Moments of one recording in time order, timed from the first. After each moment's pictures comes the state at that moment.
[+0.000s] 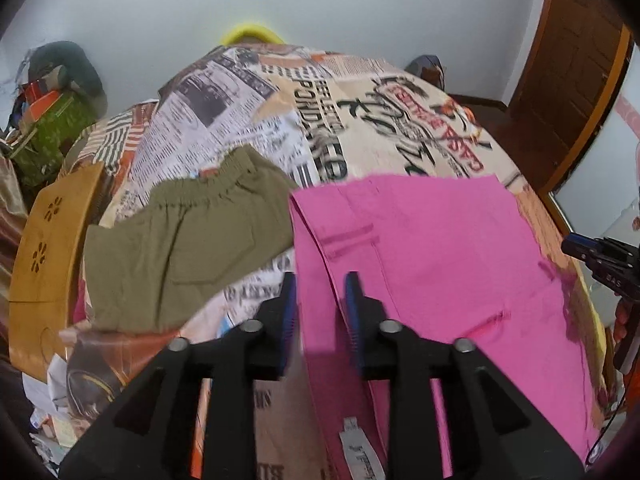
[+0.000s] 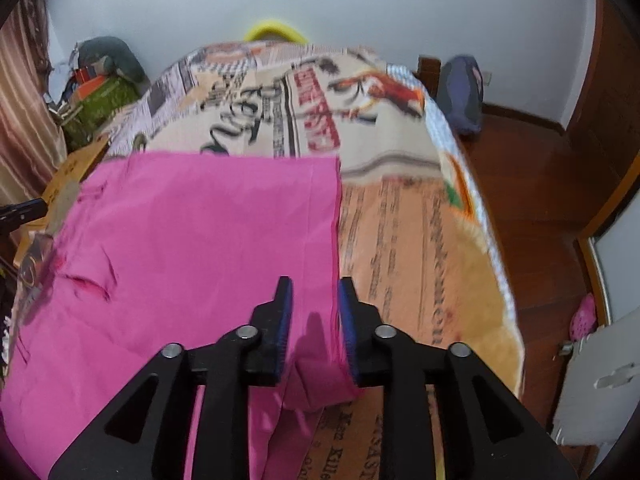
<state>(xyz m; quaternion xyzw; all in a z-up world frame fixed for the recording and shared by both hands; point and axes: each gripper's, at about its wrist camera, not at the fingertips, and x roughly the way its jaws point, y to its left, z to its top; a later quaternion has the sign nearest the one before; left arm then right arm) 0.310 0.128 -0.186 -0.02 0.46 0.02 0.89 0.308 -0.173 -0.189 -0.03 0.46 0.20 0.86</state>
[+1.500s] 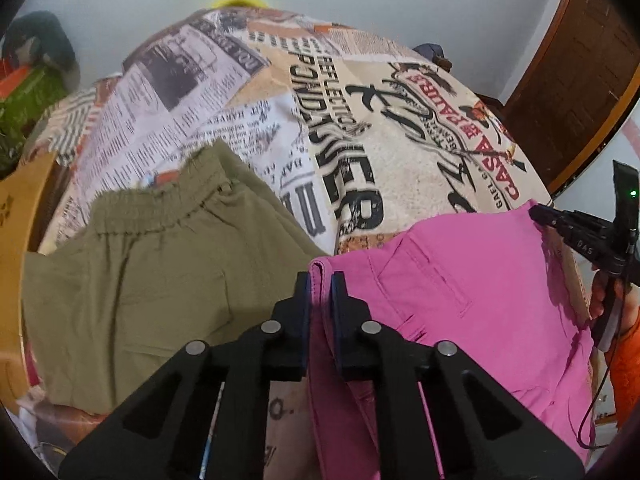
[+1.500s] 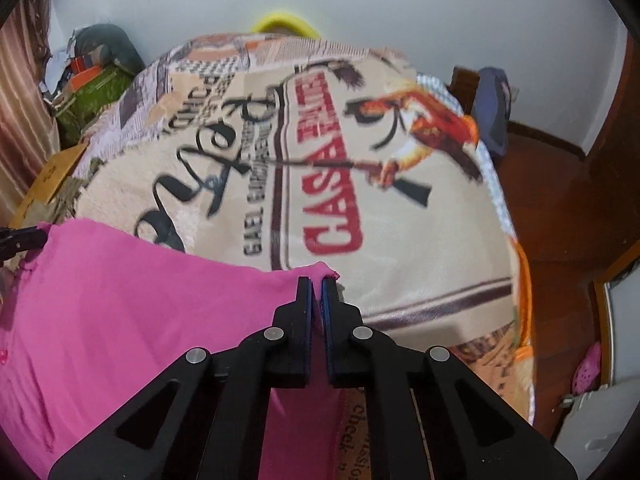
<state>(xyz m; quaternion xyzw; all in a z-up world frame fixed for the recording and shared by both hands) 0.410 0.157 -0.239 -0.07 0.49 -0.01 0.87 0.431 -0.120 -0.224 -0.06 0.46 0.22 0.86</state>
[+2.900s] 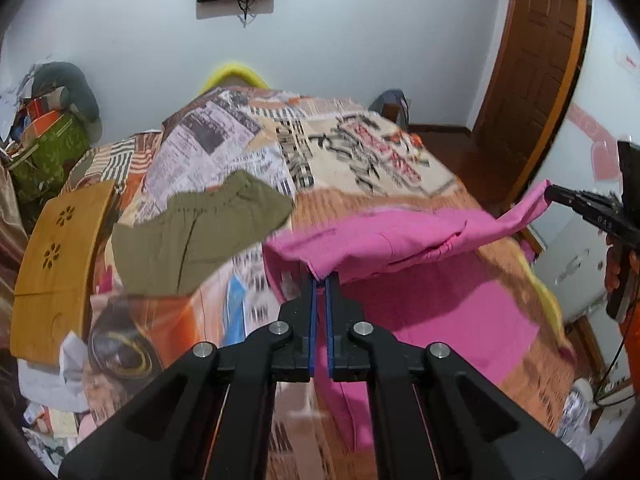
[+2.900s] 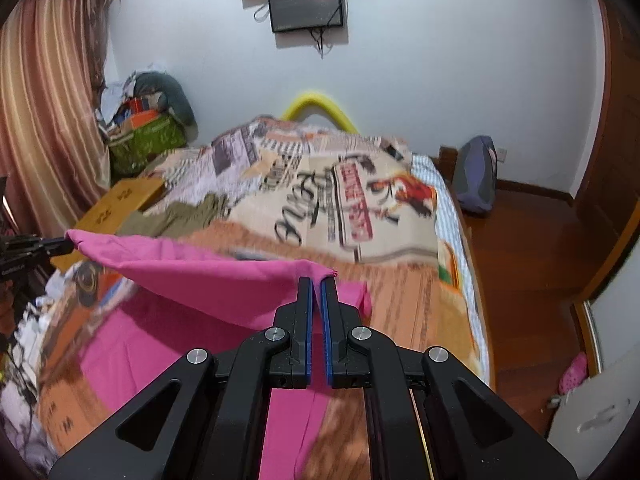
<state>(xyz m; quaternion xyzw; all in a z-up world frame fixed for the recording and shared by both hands) 0.172 0.113 -0.125 -0.02 0.40 -0.03 0.91 0.244 -0.169 -0.096 -0.05 0.36 0.26 0.89</state>
